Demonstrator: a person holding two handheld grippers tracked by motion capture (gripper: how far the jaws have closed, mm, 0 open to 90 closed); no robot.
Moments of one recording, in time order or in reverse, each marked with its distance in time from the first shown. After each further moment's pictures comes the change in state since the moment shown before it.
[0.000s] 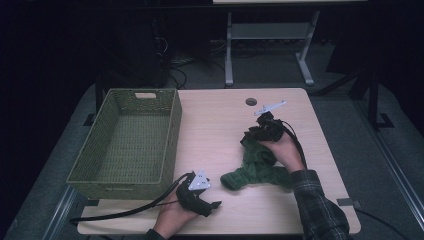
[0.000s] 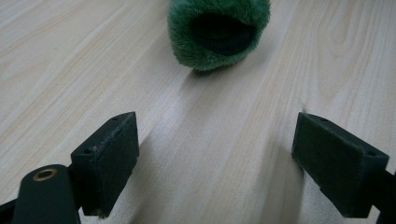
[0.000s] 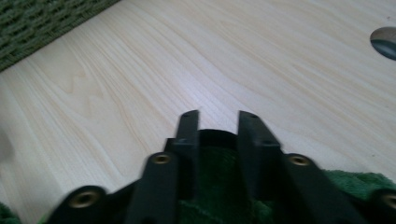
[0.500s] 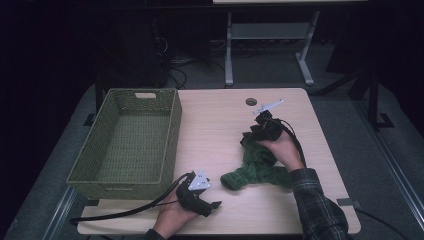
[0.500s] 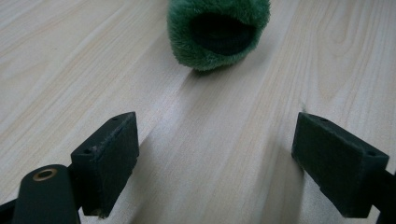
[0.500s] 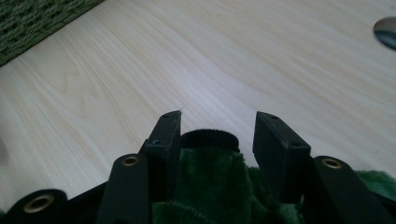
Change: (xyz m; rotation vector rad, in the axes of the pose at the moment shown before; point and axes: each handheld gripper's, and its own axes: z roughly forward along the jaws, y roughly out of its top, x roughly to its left) left arm 0.000 0.000 0.000 0.001 0.000 0.003; right arm -0.003 0.001 0.005 0.021 0.009 0.023
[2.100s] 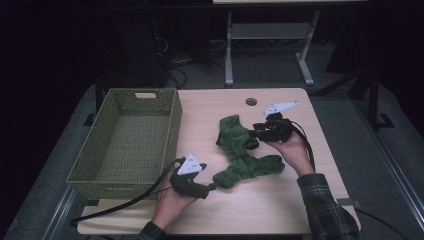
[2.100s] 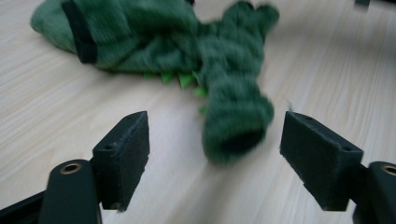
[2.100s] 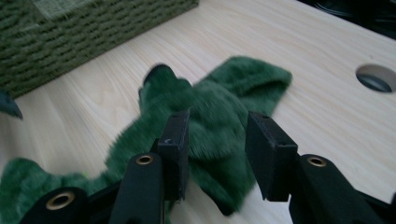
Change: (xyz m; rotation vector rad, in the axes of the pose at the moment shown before) left arm 0.025 0.034 -0.026 -0.153 0.073 -0.107; right arm 0.001 -0.014 -0.039 -0.148 0.037 -0.070
